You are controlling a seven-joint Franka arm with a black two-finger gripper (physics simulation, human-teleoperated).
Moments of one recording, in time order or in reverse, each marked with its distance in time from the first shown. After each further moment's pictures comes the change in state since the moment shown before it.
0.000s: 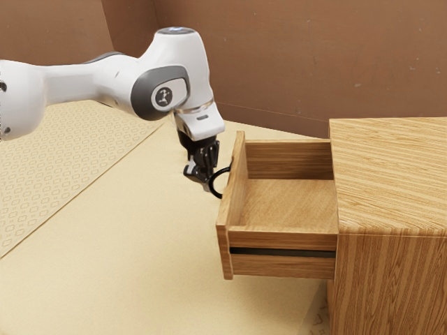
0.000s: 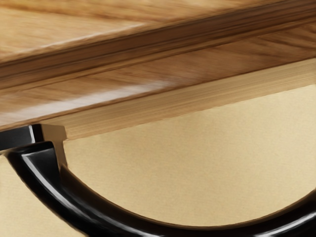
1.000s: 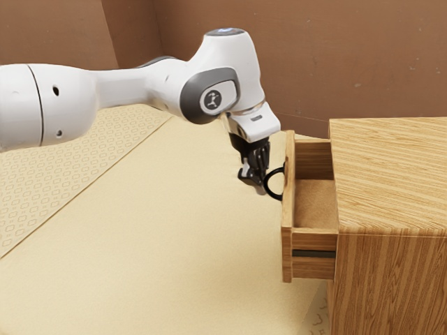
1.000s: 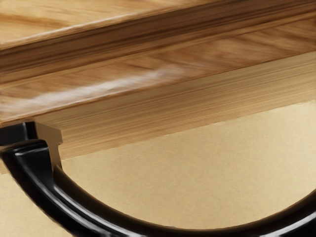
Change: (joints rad) arm -0.119 0.195 -0.012 0.233 -0.030 0.028 -0.108
